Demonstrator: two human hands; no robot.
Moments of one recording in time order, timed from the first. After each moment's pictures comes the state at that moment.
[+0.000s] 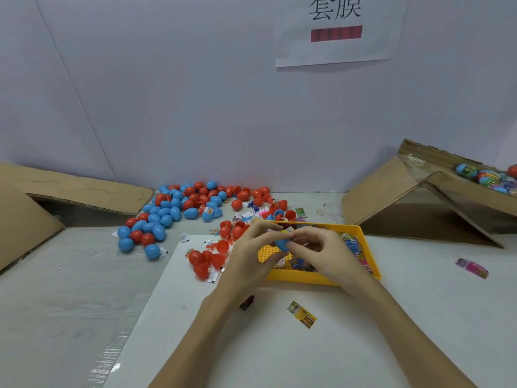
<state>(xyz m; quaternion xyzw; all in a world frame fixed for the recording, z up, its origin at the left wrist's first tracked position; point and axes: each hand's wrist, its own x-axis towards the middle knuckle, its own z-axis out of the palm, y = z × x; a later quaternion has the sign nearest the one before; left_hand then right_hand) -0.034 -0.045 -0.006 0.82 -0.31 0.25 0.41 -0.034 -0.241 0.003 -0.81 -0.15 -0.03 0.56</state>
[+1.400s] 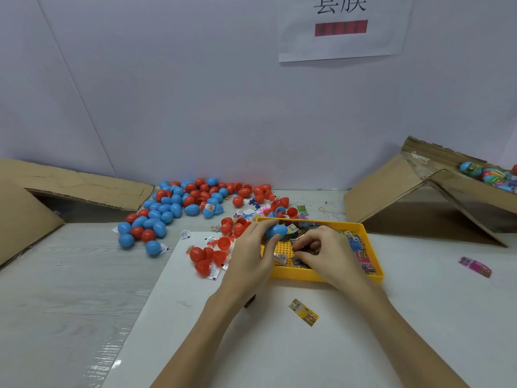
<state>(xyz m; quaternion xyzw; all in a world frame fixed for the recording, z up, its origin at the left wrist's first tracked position) -0.045 -0.053 -0.001 0.85 -0.19 0.23 0.43 -0.031 -0.236 -0.004 -0.93 -0.06 -0.12 0.36</state>
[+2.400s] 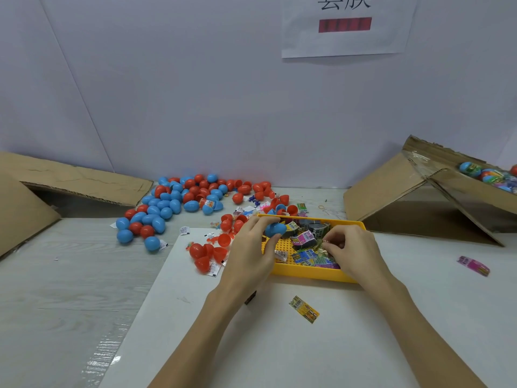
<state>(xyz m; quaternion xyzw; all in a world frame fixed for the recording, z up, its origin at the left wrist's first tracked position) -0.046 -0.052 0.002 0.87 -0.17 0.22 0.40 -0.030 -0.270 -0.002 -0.94 0.02 -0.14 0.30</state>
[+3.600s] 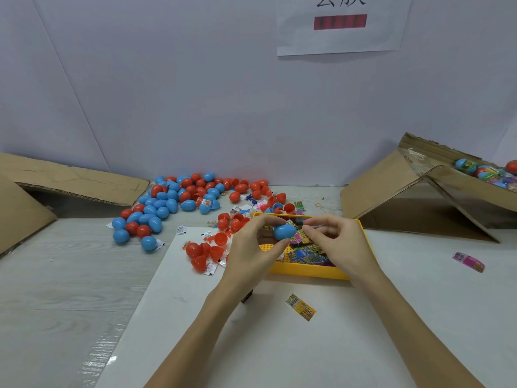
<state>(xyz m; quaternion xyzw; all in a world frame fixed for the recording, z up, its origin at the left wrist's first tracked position) -0.051 -0.059 0.006 0.81 -0.17 0.17 0.54 -0.045 -0.251 0.011 -0.81 -0.04 -0.12 0.58</state>
